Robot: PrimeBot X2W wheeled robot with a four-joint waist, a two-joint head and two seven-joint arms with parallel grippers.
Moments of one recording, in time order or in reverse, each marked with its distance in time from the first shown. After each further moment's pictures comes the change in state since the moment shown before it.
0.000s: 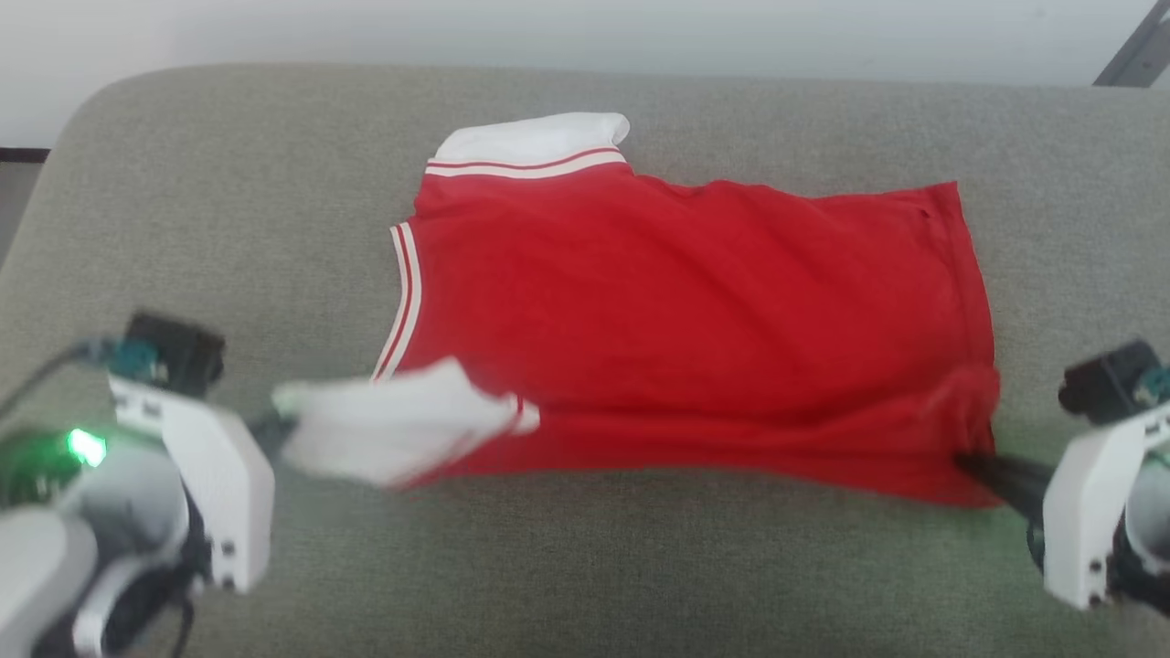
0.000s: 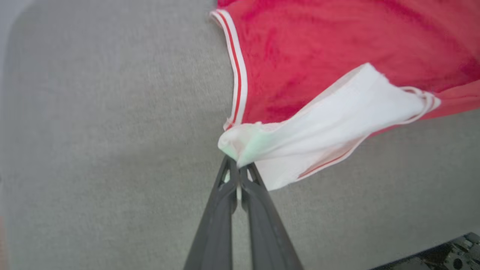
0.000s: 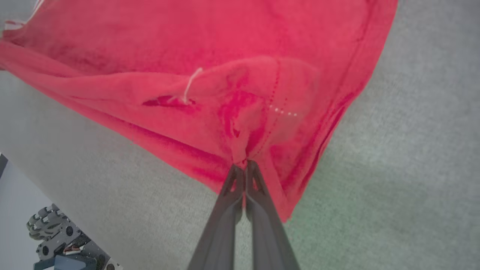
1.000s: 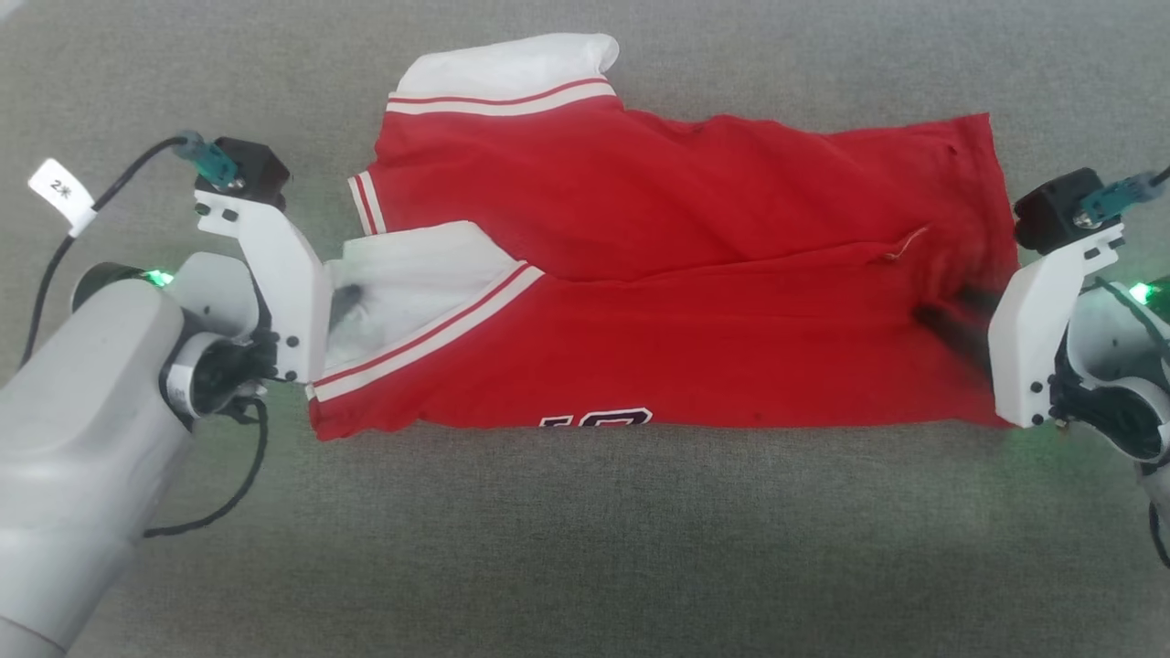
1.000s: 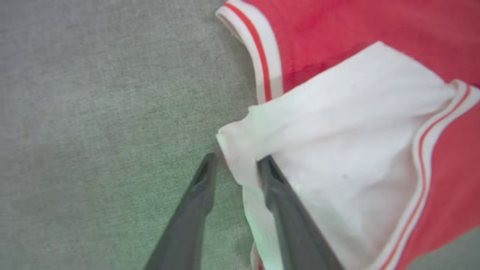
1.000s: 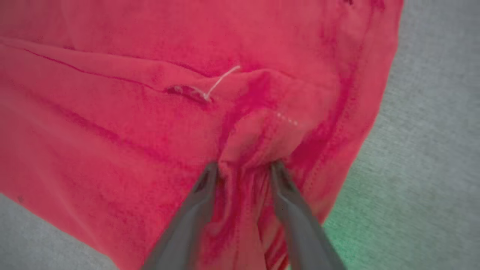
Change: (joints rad) left arm -0.501 -0.402 -0.121 0.826 0.033 -0.341 0.073; right arm -0.493 0.064 0.246 0.414 -0.058 0.000 -0.063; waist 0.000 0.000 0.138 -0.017
